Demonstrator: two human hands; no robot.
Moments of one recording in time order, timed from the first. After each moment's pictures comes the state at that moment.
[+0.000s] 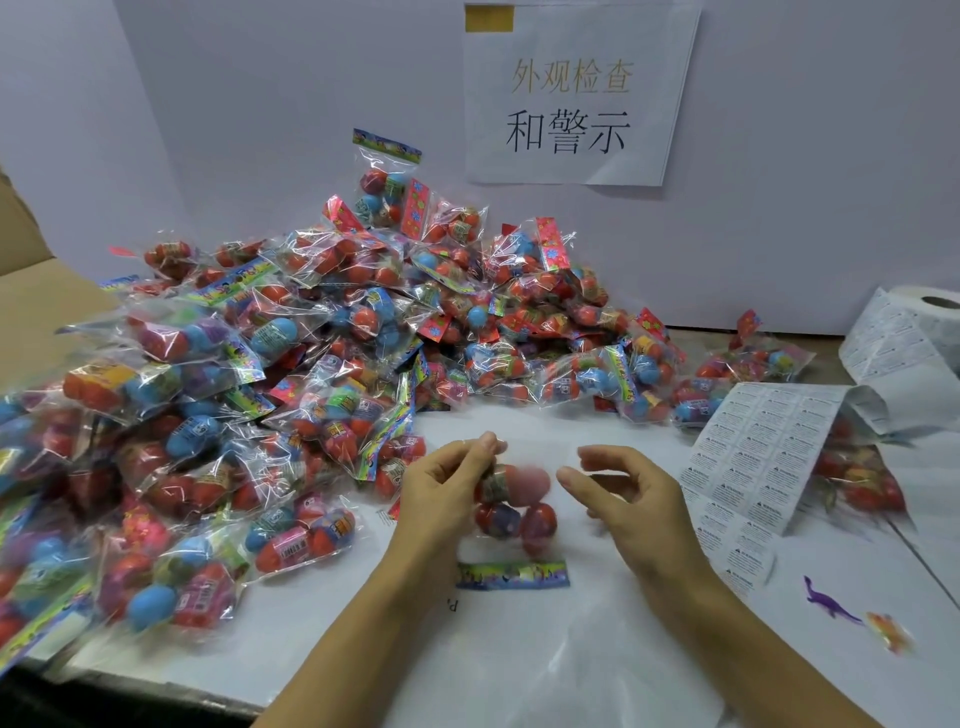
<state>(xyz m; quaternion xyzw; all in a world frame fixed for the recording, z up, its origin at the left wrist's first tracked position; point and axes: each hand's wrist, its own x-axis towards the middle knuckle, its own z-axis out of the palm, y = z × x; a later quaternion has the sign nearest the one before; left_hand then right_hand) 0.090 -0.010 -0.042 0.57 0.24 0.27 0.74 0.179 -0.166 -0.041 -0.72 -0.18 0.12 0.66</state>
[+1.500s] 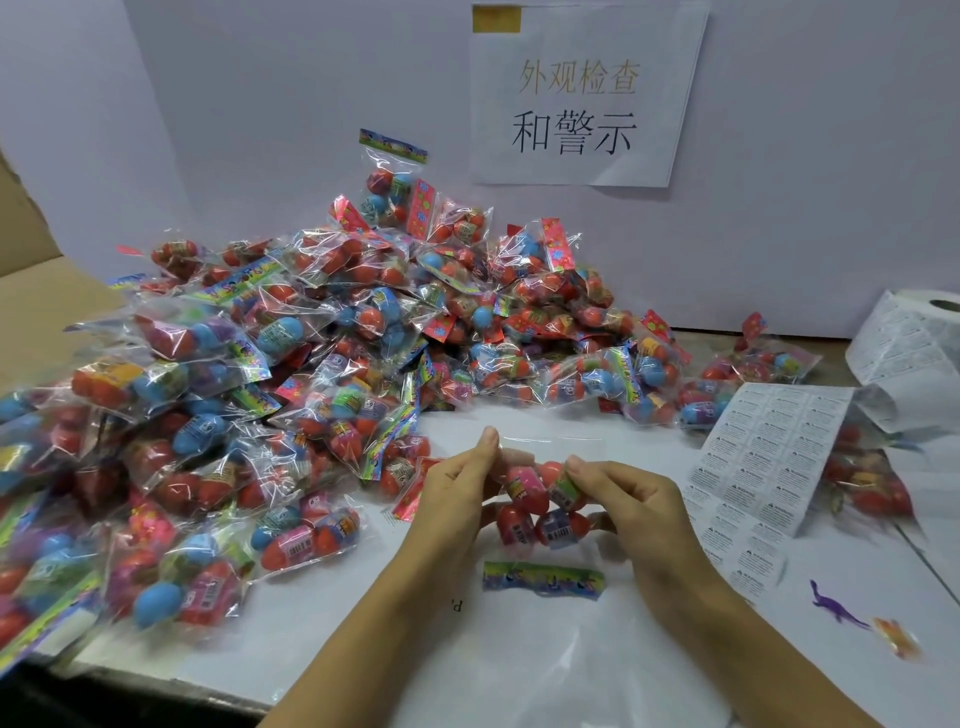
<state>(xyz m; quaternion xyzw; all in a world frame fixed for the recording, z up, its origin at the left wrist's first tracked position) 0.086 -0.016 -0.032 0.60 0.20 0.19 0.75 0.171 -0.164 -0.032 -0.67 -0.22 0.20 0.68</state>
